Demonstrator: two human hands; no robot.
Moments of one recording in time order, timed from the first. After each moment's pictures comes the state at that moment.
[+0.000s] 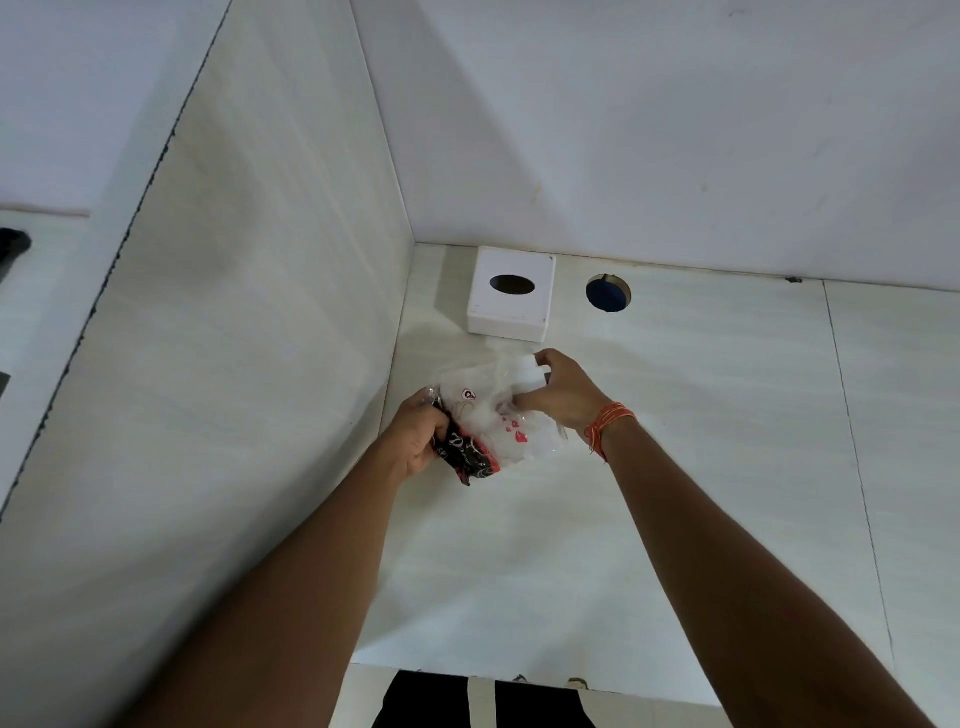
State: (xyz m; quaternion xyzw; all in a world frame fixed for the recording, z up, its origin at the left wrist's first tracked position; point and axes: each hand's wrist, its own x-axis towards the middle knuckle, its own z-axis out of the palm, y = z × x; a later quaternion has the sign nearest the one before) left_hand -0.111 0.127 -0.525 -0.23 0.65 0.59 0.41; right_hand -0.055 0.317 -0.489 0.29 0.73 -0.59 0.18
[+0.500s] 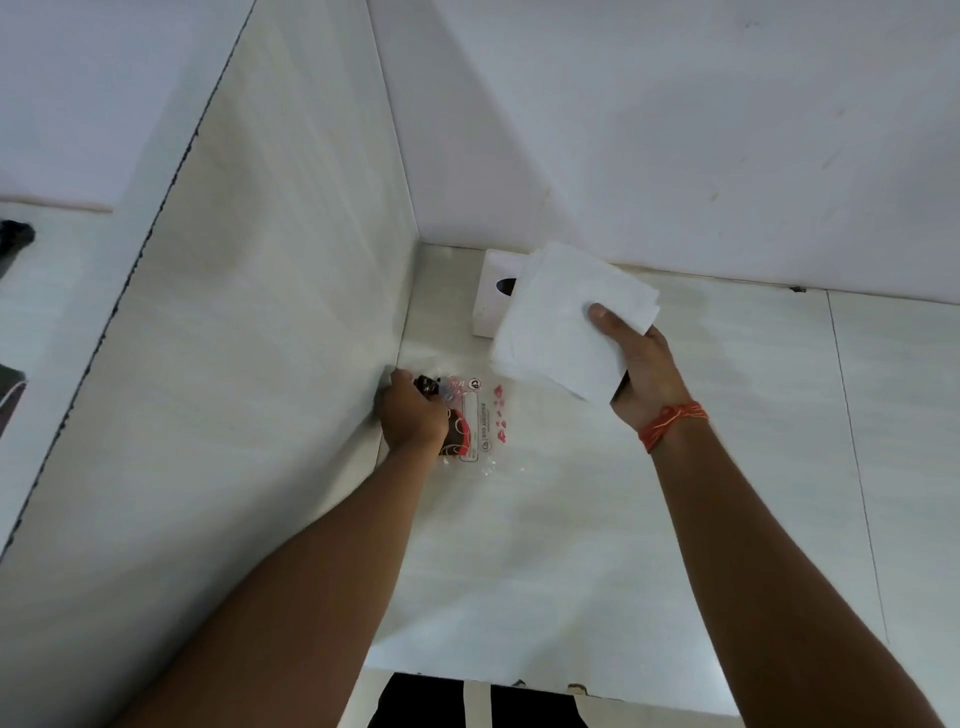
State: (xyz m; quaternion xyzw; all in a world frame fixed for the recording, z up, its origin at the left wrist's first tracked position) left_hand -0.117 0.137 -0.525 -0.13 0.92 0.33 0.15; right_hand -0.048 0.352 -0.444 0.32 0.45 -0.83 -0.04
